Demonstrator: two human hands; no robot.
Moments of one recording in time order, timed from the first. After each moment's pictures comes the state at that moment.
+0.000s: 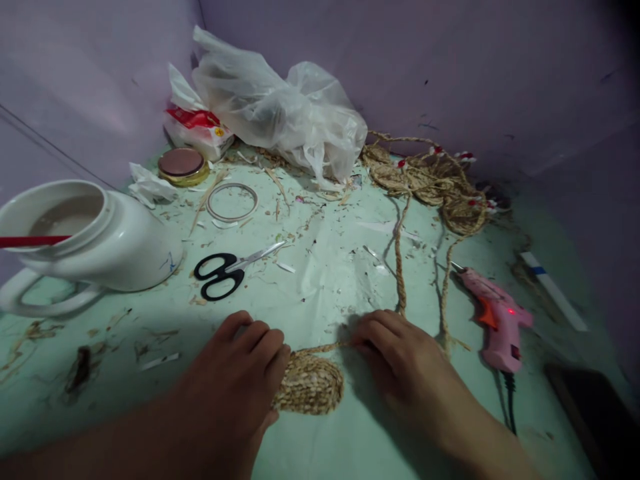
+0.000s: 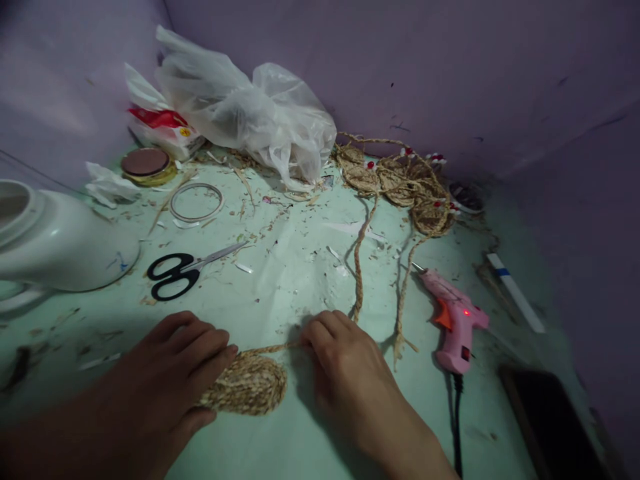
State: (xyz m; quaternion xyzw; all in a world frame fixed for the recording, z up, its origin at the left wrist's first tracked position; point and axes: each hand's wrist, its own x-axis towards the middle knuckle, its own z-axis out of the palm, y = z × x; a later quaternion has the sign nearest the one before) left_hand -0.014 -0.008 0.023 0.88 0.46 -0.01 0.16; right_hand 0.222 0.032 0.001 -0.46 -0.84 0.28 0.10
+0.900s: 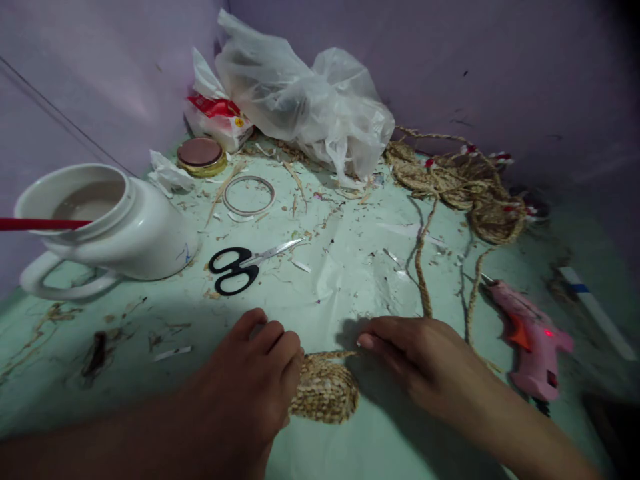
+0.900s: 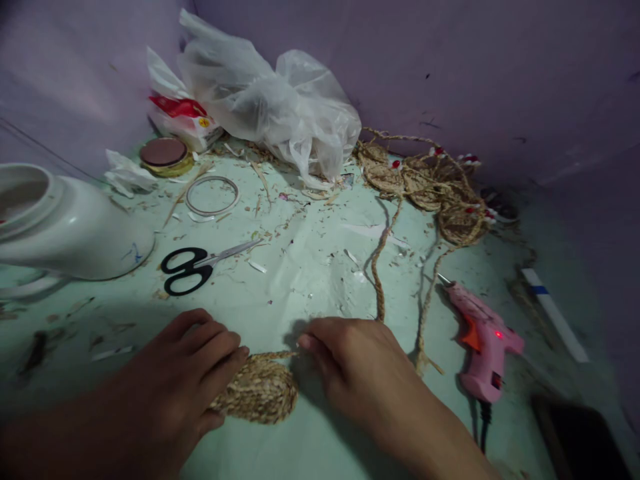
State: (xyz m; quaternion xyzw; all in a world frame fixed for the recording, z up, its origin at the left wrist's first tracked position) left_hand -0.011 -0.005 0.024 0.87 0.46 -0.01 0.19; right_hand 0.207 0.058 0.021 -0.47 -0.83 0.30 -0.03
